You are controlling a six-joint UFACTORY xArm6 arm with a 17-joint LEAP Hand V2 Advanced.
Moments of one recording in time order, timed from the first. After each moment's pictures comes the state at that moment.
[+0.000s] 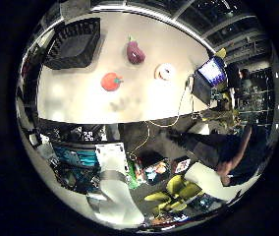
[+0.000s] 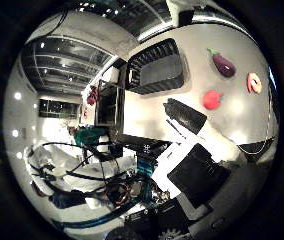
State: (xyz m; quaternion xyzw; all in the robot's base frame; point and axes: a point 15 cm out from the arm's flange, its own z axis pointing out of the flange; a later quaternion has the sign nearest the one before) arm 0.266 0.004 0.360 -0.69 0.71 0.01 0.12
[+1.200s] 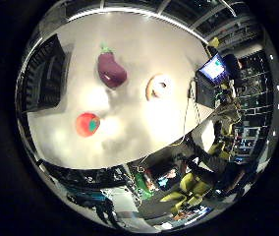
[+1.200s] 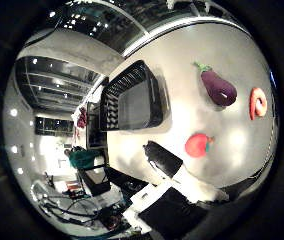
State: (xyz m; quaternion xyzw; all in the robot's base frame) arm 0.482 -0.109 0.249 -0.61 0.78 -0.02 0.12
